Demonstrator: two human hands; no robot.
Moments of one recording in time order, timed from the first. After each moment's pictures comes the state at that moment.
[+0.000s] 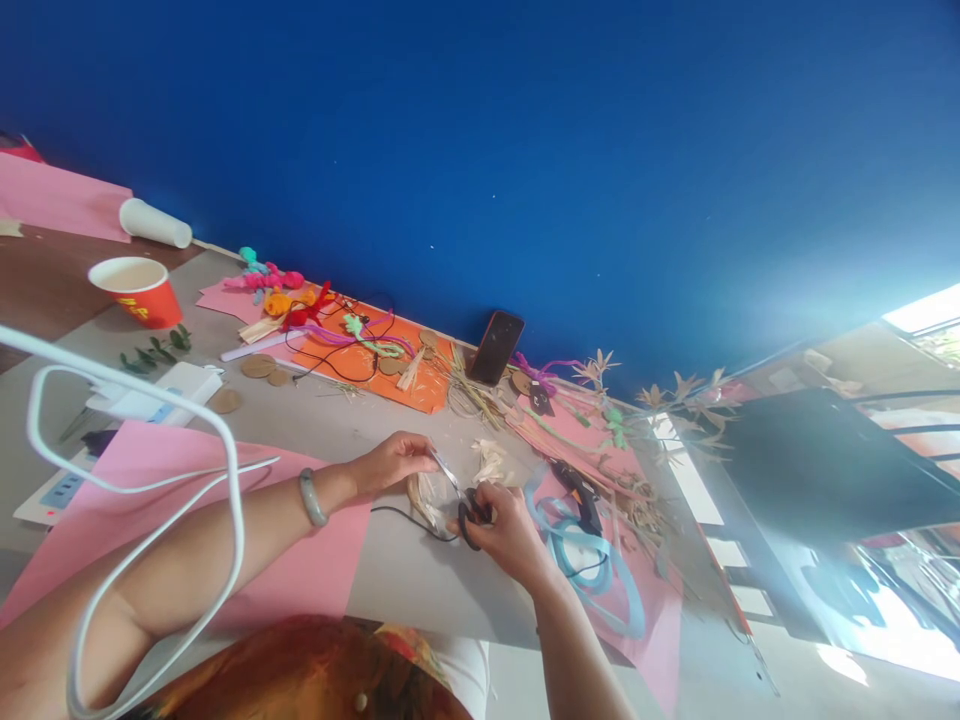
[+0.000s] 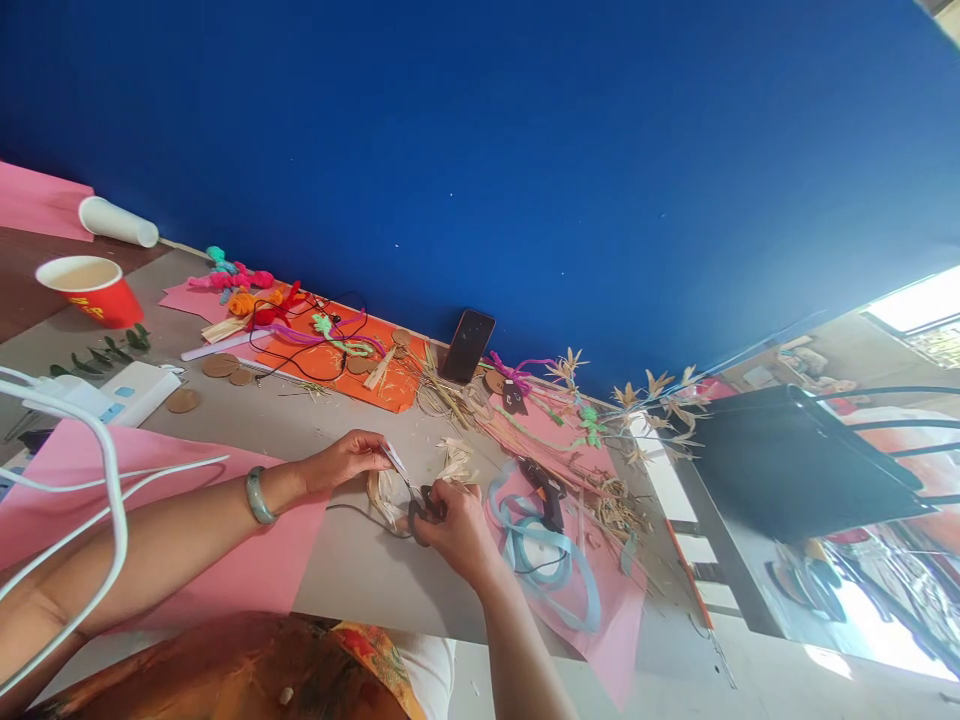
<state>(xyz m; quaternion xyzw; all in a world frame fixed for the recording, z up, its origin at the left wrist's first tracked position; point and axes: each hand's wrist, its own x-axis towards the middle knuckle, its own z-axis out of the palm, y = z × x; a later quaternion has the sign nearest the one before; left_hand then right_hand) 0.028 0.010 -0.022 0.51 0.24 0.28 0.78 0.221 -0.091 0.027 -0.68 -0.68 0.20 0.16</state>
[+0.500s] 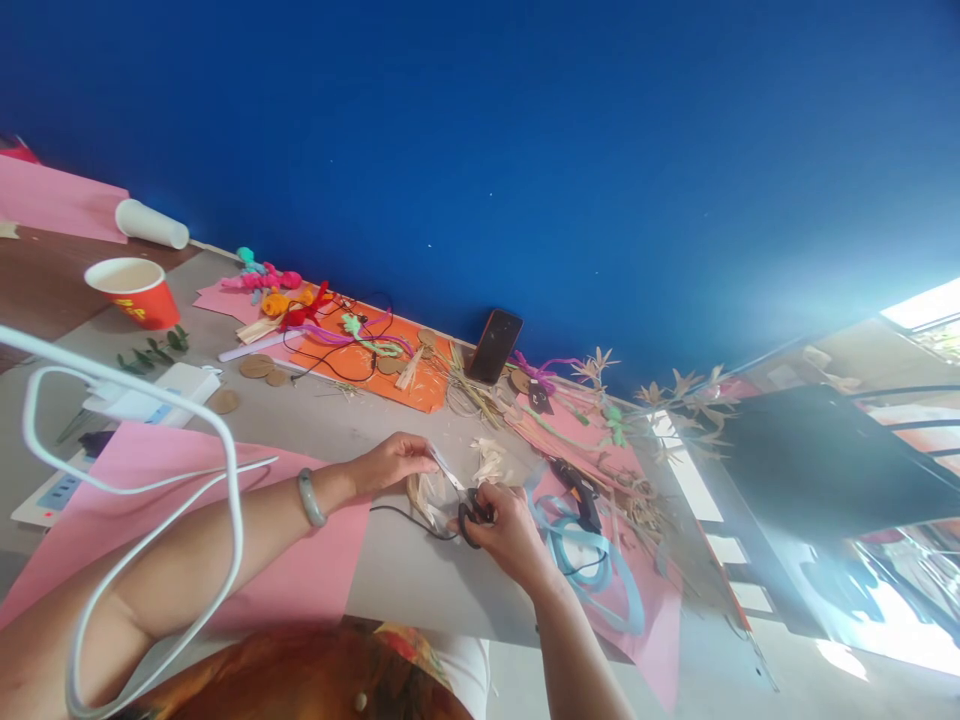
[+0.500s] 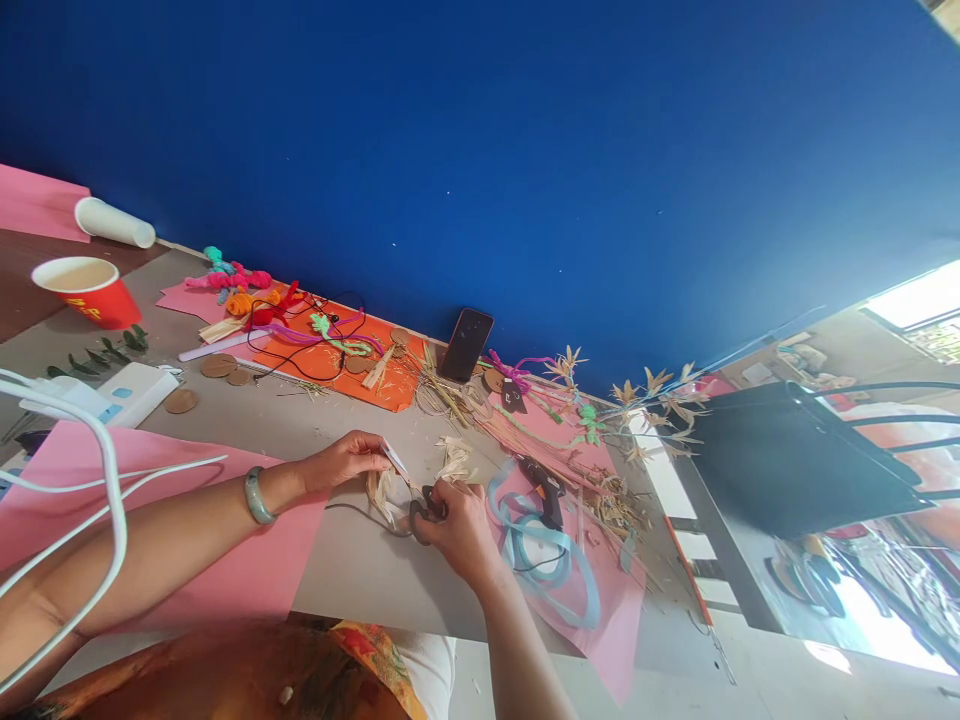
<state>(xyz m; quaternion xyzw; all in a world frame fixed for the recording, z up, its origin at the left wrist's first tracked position) 0.027 0.010 -0.022 0.52 0.22 0.26 0.78 0.224 -0.094 0.023 -0.69 -0.69 0.17 0.14</state>
